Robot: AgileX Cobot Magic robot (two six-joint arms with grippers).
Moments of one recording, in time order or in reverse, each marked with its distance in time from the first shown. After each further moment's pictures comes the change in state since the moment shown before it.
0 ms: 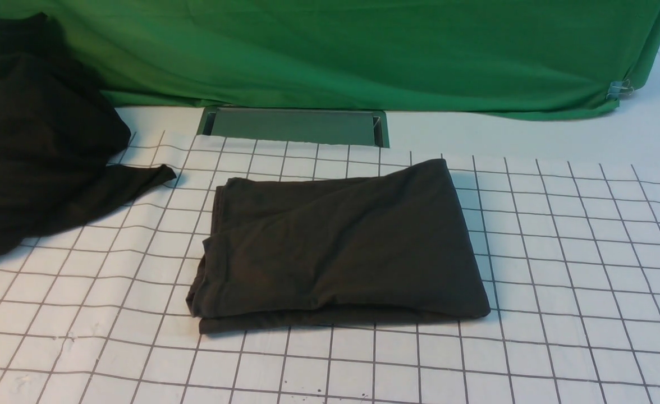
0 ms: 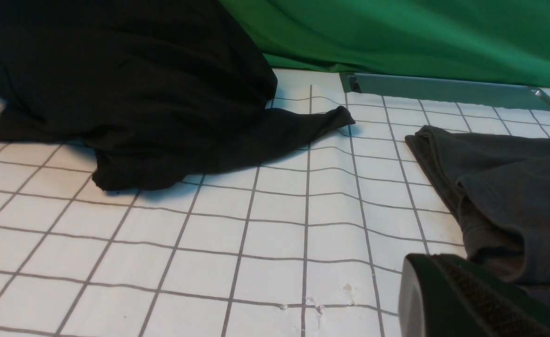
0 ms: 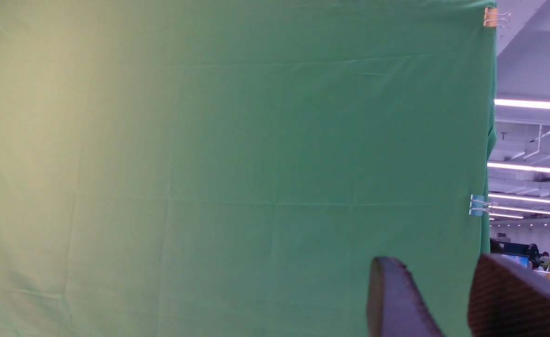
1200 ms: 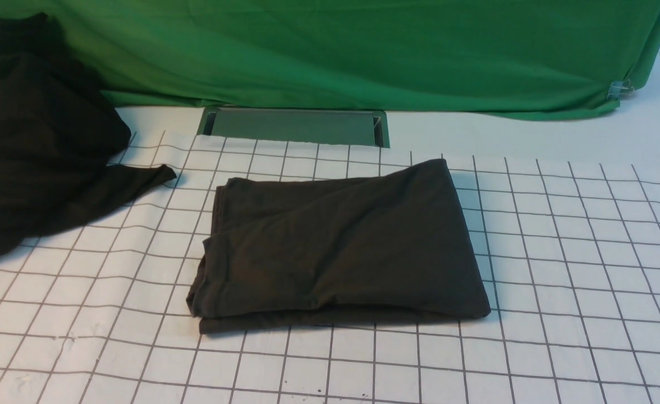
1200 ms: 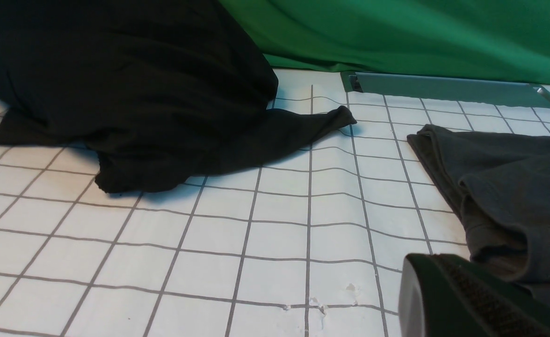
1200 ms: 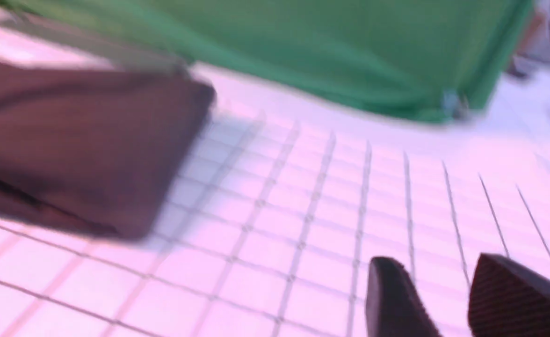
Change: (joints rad) right arm -0.193 -0.075 0.333 -0.202 0.454 0.140; left arm 0.000 0.000 0.000 0.005 0.000 0.007
